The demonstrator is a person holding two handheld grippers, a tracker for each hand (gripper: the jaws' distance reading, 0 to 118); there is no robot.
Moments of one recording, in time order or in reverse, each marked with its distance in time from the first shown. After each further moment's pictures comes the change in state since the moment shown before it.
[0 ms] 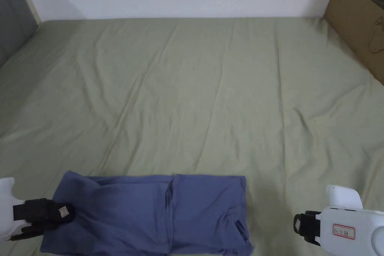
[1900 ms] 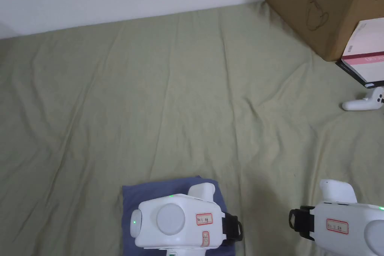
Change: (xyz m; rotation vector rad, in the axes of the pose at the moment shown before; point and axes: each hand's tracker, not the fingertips) left arm 0.261 -0.138 -0.240 -0.399 -0.158 -0.424; right arm 0.076 -0.012 0.022 0.039 -0.042 -0.154
